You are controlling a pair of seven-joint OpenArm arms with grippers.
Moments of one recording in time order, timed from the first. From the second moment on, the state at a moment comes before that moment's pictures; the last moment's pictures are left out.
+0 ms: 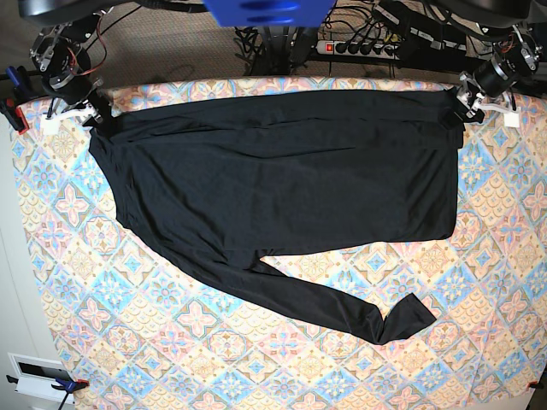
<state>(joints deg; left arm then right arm) 23.3 -15.0 -47.7 84.1 -70.3 -9.9 73.0 -19.3 9.8 46.8 81.5 57.7 21.3 -59.2</state>
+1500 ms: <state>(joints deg) 22.4 -24.6 -76.8 84.5 -75.8 -9.8 76.0 -11.4 14.2 61.1 96.5 47.8 20.6 -67.2</state>
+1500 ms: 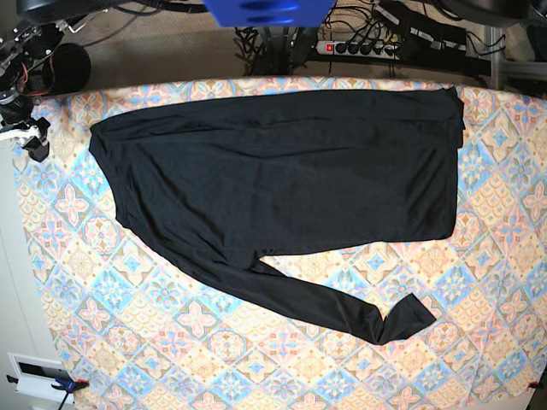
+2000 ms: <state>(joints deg) 2.3 -33.6 -43.0 97.6 -70.8 -9.9 77.5 5.7 19.0 28.1 94.2 34.4 28.1 -65.9</state>
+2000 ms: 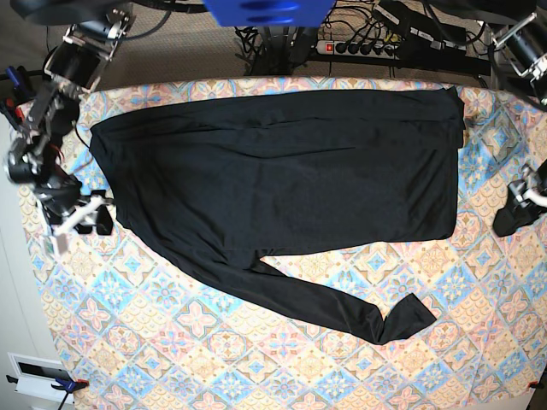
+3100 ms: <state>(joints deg) -3.3 -29.7 -38.1 70.0 -68.1 -16.9 76.0 27.6 27.7 2.6 44.7 28.9 42.3 -48.6</state>
